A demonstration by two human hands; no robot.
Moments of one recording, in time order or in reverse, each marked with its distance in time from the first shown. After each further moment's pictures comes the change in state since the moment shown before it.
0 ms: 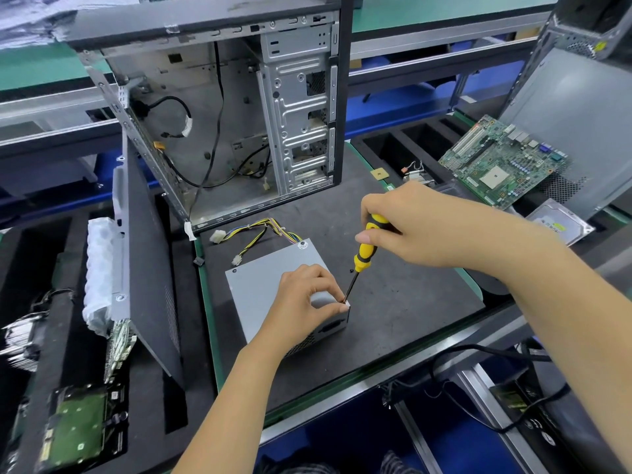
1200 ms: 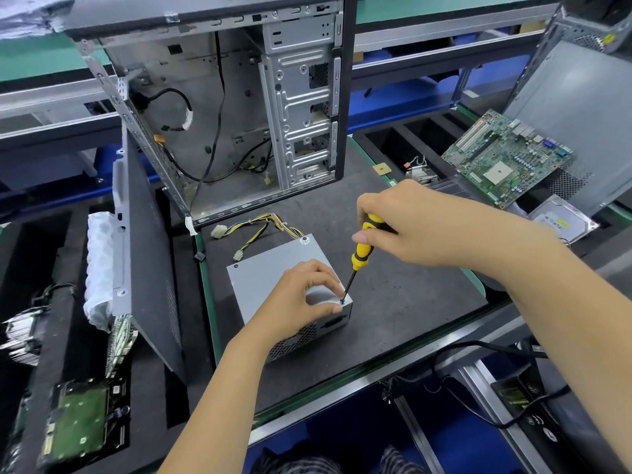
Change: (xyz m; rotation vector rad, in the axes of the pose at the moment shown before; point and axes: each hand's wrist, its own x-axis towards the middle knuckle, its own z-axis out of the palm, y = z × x) left_hand -0.001 -0.003 -0.016 -0.103 -0.149 -0.045; right_hand 0.006 -0.003 0.007 -0.031 0.010 -0.034
